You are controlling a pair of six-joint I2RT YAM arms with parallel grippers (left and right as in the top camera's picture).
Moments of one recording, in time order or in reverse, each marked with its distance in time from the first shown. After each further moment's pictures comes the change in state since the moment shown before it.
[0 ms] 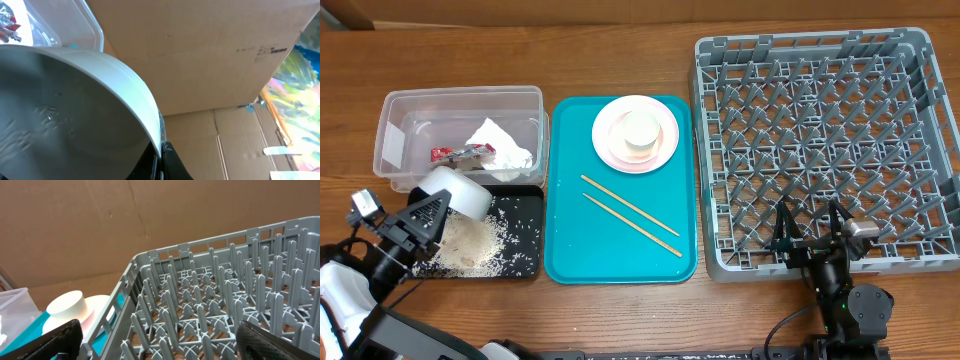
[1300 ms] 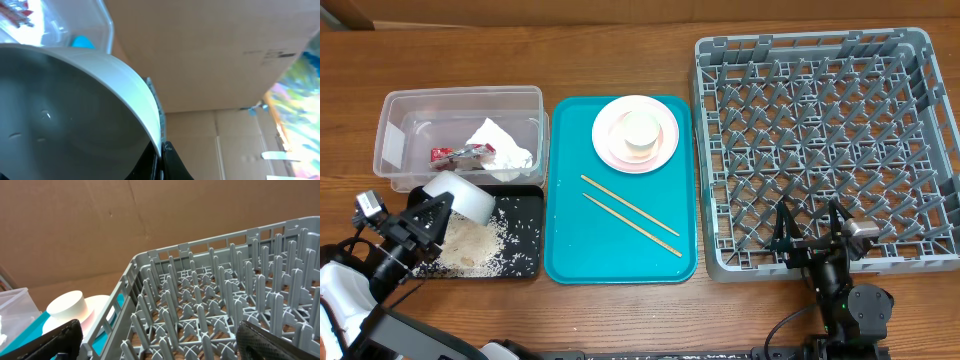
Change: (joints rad) left arm -0.001 0.000 -0.003 0.013 -0.056 -0.066; right arm 0.000 0.000 0.000 0.000 0.000 0.000
